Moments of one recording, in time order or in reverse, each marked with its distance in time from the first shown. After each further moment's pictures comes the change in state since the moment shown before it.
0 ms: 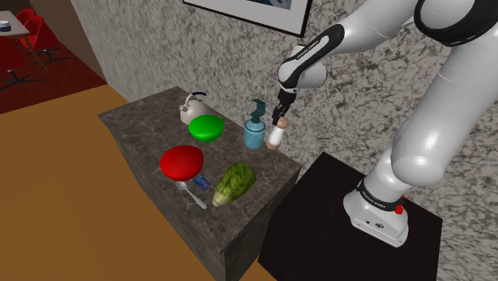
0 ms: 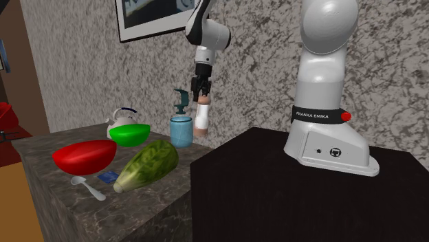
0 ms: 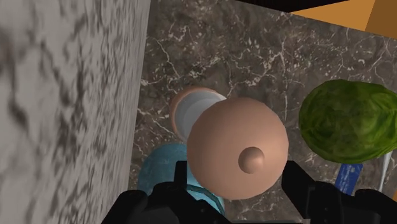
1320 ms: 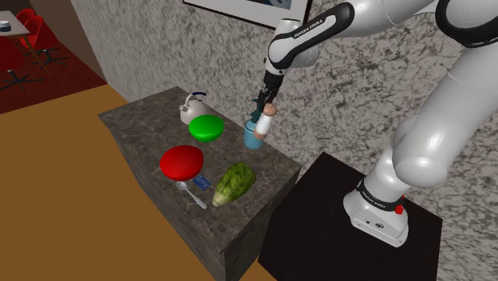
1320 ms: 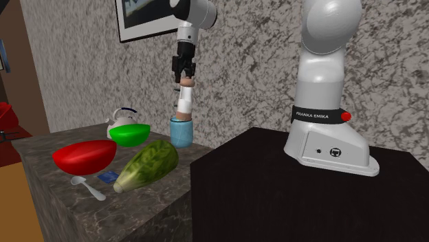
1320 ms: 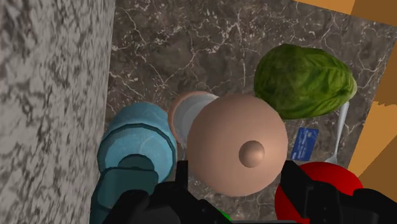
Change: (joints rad) arm 0.062 -0.077 0.064 0.155 -0.107 -0.197 0.241
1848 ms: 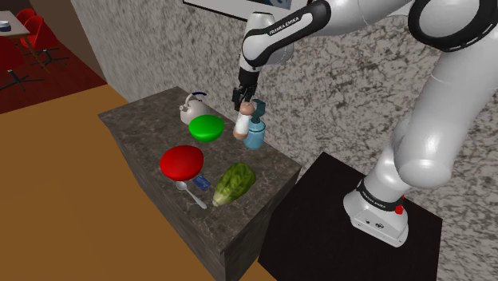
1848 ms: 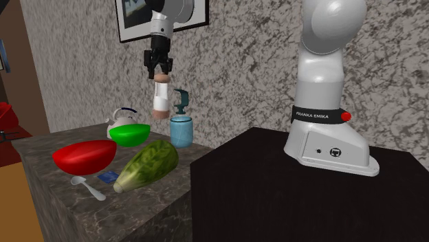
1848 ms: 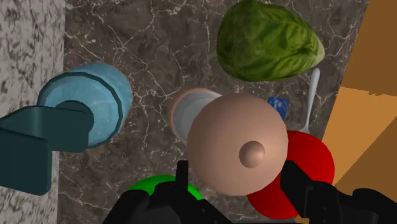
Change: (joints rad) arm 0.080 0.139 0.073 0.219 0.007 -0.060 0.162
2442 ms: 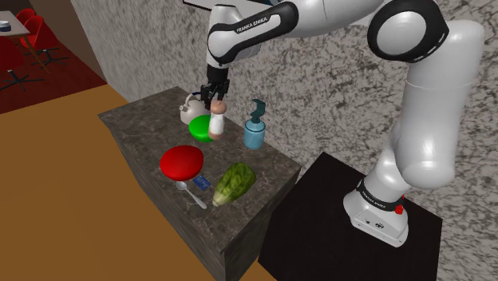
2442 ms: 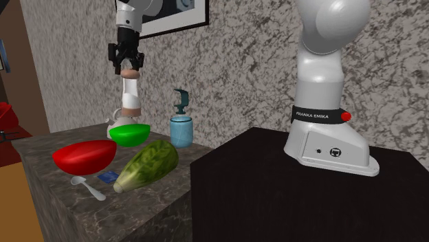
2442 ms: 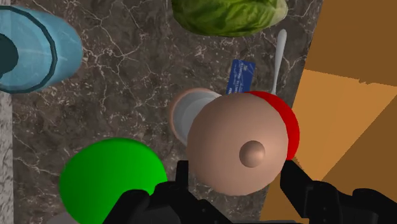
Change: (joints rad) arm 0.074 0.217 0.053 0.347 -0.010 -0.111 0.160
